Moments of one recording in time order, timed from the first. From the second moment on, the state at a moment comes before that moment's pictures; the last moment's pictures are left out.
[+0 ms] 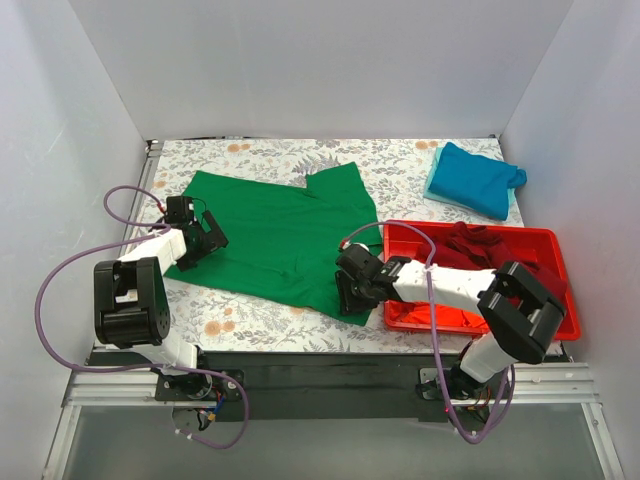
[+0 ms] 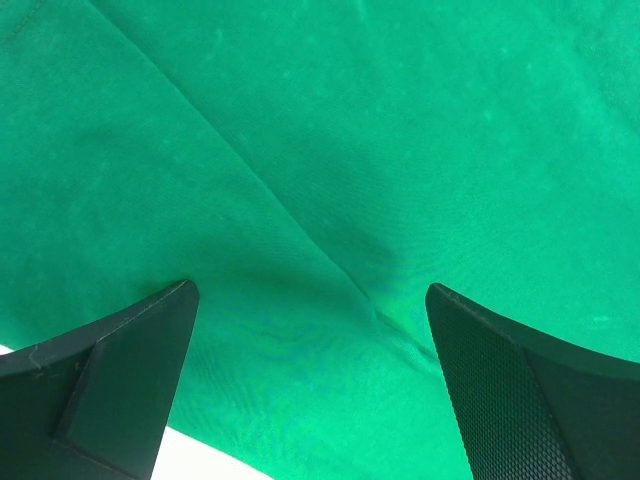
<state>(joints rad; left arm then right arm) 0.09 1.58 0.86 -0.32 -0.05 -0.47 0.95 1.54 0.84 -0.42 0.02 0.66</state>
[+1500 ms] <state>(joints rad) -0.14 1.67 1.10 -0.28 -0.14 -0.56 0.89 1.78 1.36 -0.55 0.05 0.50</state>
